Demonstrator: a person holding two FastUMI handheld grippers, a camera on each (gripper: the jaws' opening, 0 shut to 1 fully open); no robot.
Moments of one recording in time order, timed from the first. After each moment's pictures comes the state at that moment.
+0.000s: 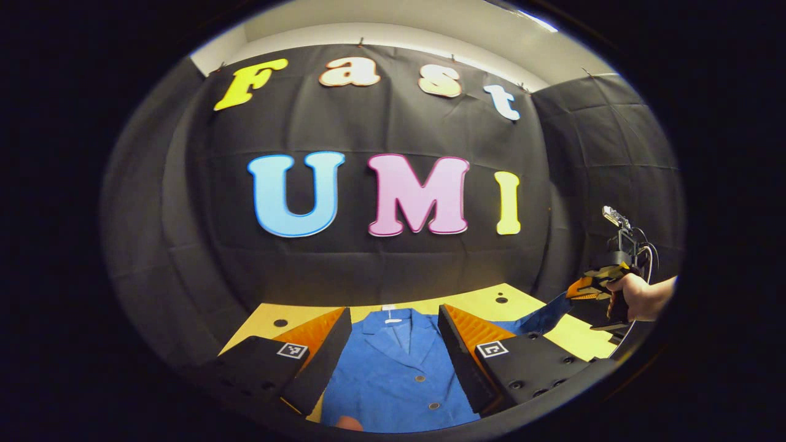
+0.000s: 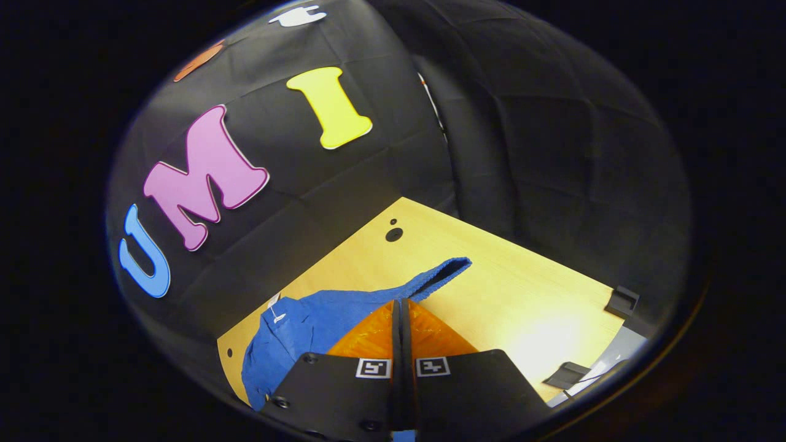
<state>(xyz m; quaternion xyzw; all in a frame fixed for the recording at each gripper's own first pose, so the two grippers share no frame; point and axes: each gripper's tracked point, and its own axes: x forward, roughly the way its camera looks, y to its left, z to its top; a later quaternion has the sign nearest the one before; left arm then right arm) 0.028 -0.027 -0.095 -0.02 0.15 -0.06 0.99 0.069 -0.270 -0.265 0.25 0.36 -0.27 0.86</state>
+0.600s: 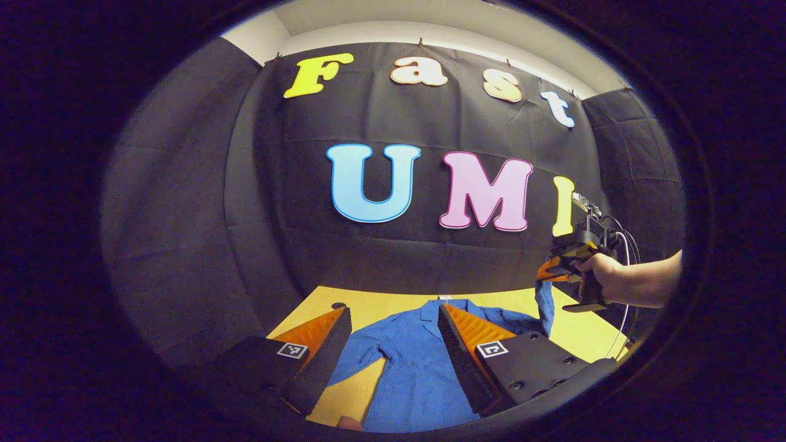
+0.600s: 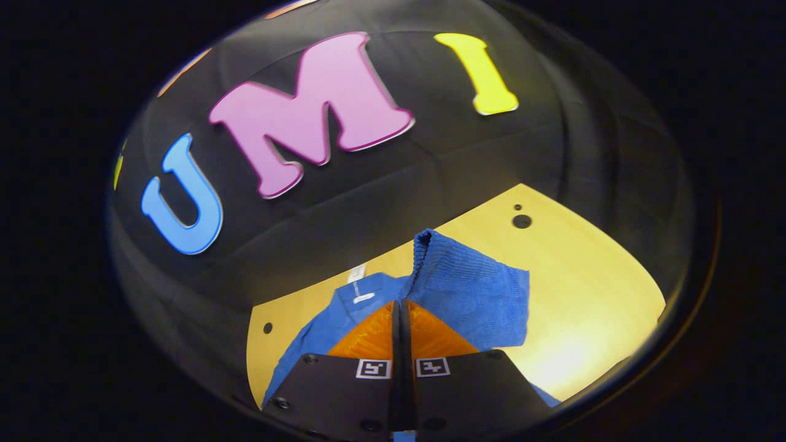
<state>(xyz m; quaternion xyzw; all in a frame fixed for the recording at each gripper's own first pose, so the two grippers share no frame) -0.014 0.081 -0.120 -0.05 0.17 0.05 0.98 0.208 -0.044 -0.287 0.22 0.41 -0.09 0.88</state>
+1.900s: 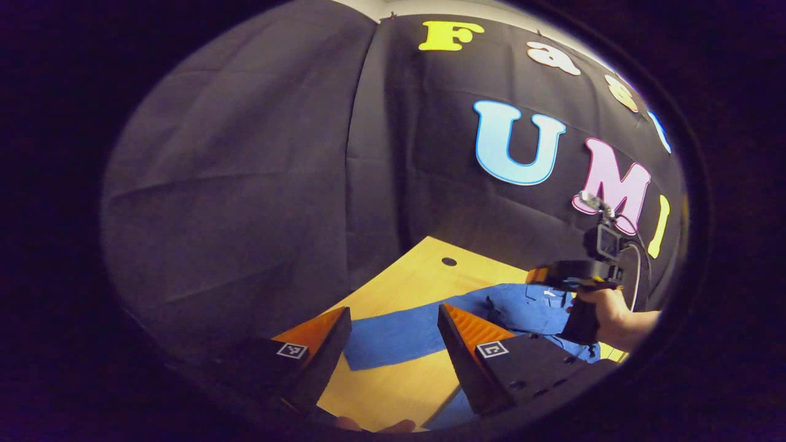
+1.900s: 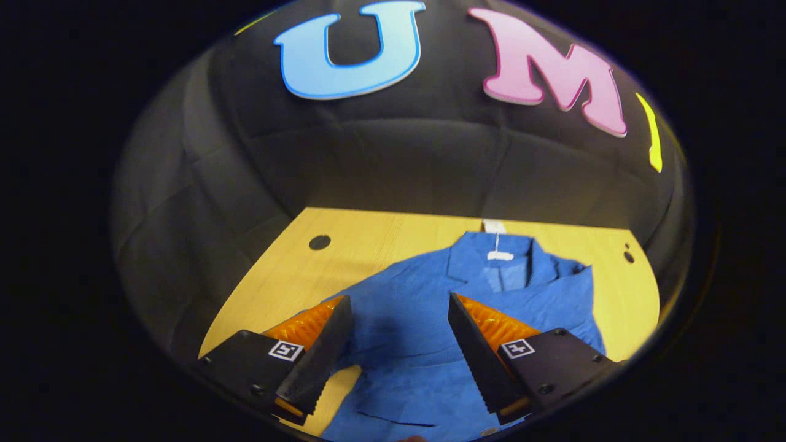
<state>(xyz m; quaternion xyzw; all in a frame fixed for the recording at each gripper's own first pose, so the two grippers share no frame) -0.072 0.241 -0.243 -0.18 0.31 0.25 0.90 0.191 0.210 -0.362 0.01 0.41 0.09 0.91</state>
